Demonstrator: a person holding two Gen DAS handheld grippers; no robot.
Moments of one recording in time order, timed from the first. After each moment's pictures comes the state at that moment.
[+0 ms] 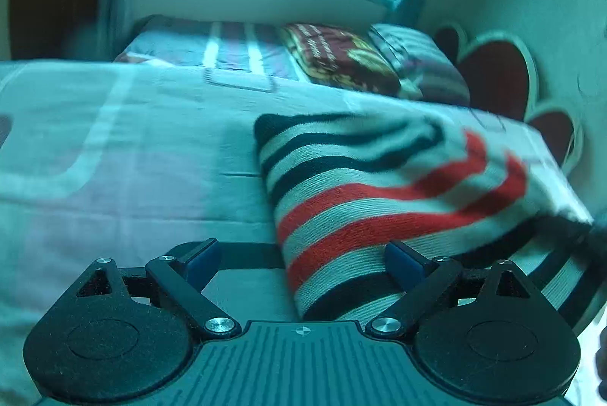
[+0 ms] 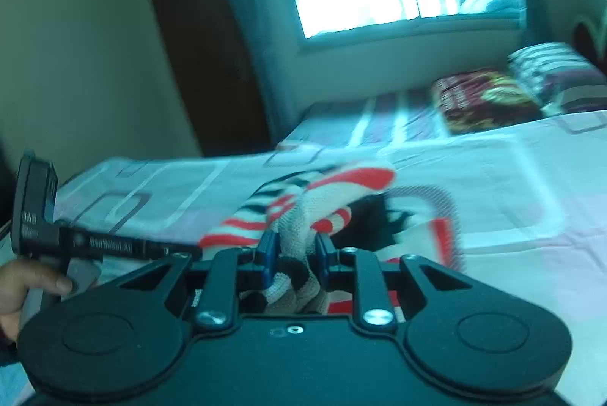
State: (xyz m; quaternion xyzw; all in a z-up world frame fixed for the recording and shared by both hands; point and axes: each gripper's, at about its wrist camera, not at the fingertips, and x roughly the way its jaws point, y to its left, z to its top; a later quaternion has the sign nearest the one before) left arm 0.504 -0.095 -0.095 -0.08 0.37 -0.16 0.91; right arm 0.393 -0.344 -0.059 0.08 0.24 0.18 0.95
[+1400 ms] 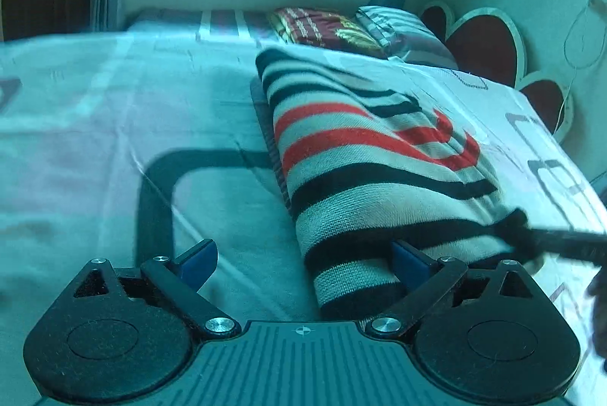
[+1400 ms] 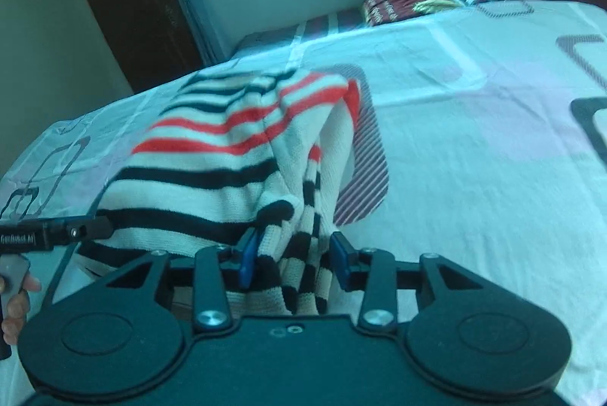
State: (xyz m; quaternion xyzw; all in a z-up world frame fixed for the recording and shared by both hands) left arm 0.427 -0.095 -0.116 -0.05 0.37 -0.16 0.91; right arm 0.361 -0.373 -0.109 0.10 0.36 0.09 0.92
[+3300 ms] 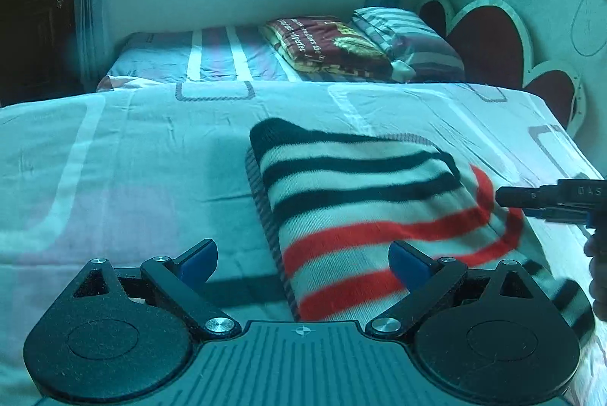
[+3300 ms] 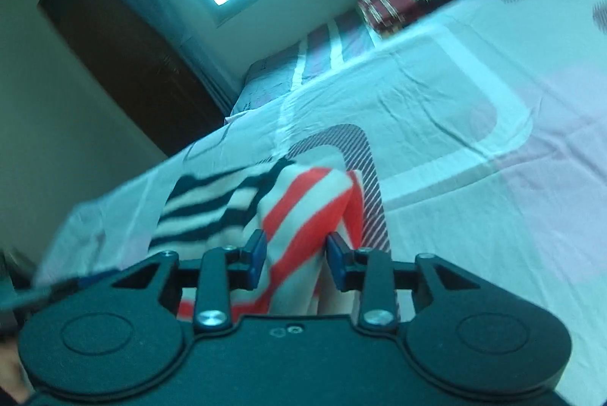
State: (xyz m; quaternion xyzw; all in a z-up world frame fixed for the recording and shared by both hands) left arm 0.533 -0.116 -0.092 -0.02 0.37 -0.16 0.92; right arm 0.494 -0.426 -0.114 0.25 0.36 0.12 0.89
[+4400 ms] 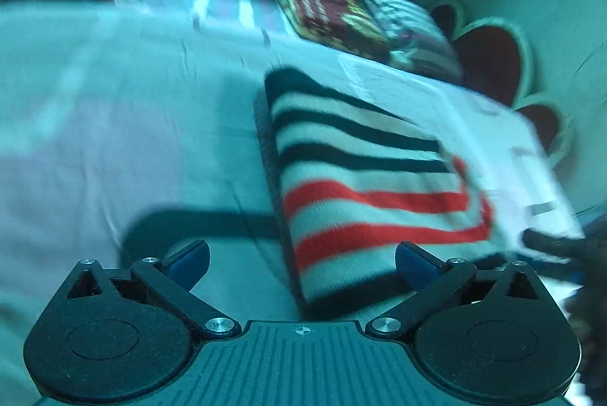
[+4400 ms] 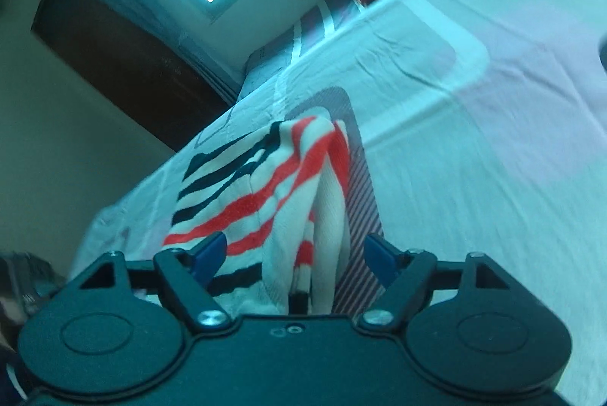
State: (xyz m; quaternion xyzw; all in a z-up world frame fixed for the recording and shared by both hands) left arm 0.522 -0.073 -0.116 -0.16 0.44 -0.20 0.86; right arm 0.442 -0.449 -0.123 0.32 0.38 0.13 0.86
